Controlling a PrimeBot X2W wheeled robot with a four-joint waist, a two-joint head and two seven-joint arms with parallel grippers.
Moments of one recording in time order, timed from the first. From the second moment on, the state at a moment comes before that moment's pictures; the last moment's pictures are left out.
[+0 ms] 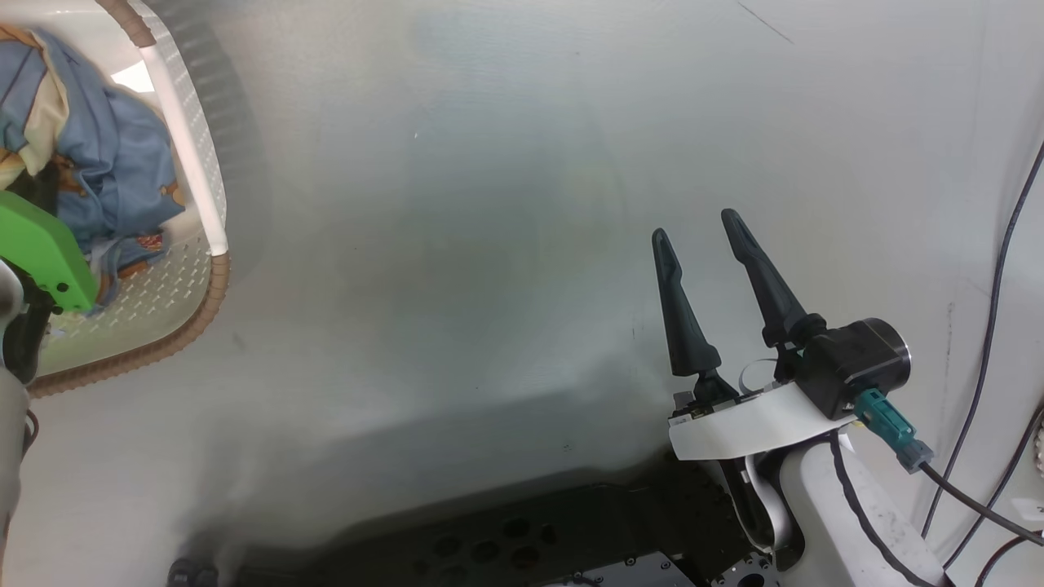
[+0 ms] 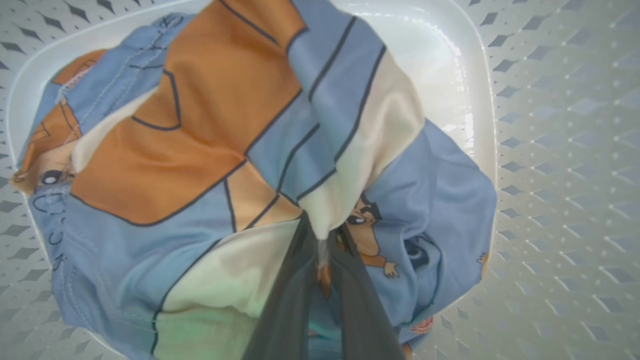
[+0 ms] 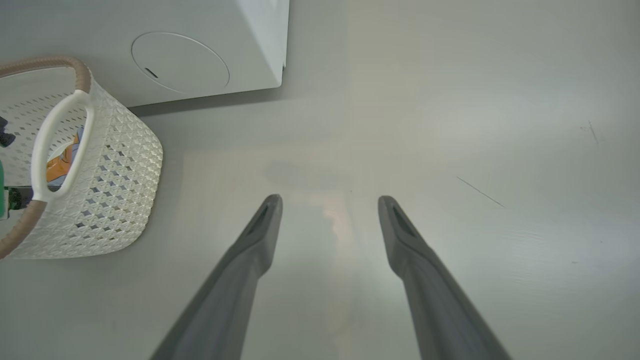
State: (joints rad) left arm -0.95 0.39 -0.40 0.93 -0.45 -0.12 0.09; right arm -0.22 -0.05 0.40 -0.02 0.24 -0.10 -0.26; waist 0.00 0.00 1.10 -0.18
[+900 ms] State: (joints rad) left arm -0.86 0.32 -0.39 0.94 -0.53 -0.12 -0.23; right arm -0.34 -0.05 0.33 0.02 0.23 -0.06 -0.26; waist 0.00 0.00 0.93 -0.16
